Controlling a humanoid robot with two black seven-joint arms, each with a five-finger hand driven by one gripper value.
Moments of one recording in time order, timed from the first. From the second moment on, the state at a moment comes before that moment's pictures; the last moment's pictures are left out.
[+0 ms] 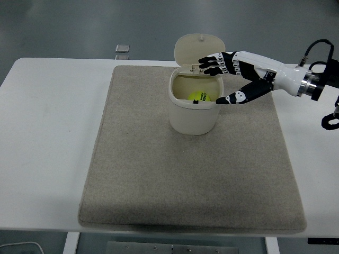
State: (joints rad) left arm 0.04 0.00 -0.13 -0.08 0.09 -0.10 -0.01; right arm 0.90 -0.60 0.65 1.21 -0.88 0.55 0.27
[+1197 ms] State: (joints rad) left arm 0.04 0.00 -0.13 -0.08 0.09 -0.10 -0.01; right arm 0.82 -0.48 0.65 0.78 -0.04 0.50 -0.03
